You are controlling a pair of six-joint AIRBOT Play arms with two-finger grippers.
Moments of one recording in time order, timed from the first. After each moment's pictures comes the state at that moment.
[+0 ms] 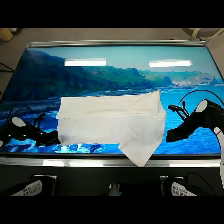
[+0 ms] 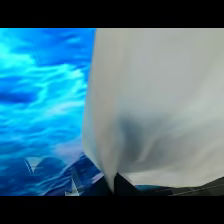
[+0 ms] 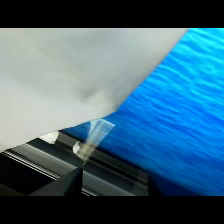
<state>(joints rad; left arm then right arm) 0.24 -1.23 0.61 1.13 -1.20 -1.34 -0.24 -1.30 0.88 -1.34 1.47 0.95</state>
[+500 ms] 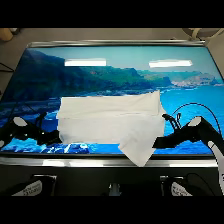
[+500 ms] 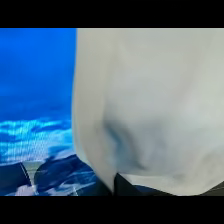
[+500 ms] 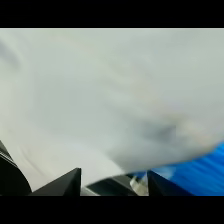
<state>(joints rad) 0.22 -1.23 0.61 1.13 -1.18 -1.35 -0.24 -1.24 0.61 -1.09 1.26 0.92</state>
